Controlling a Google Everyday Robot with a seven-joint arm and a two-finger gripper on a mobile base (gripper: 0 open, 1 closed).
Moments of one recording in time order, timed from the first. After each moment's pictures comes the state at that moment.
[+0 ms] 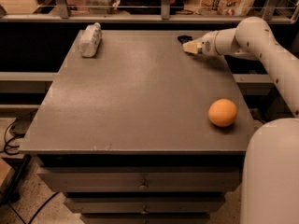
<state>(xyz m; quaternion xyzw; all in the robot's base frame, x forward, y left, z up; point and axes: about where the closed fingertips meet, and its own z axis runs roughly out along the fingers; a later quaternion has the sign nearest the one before) 0.850 -0.152 0.837 -0.26 0.81 0.20 0.49</state>
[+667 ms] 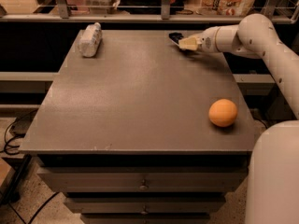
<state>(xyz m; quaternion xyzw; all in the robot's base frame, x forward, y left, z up) 0.846 -0.147 0.863 -0.27 0.79 0.21 0.51</state>
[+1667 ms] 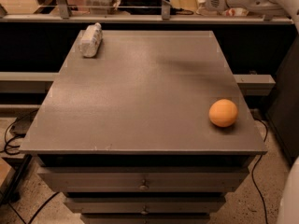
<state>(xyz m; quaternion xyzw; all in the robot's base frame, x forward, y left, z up) 0.765 -0.088 1.039 -0.44 0.66 0.17 0.59</state>
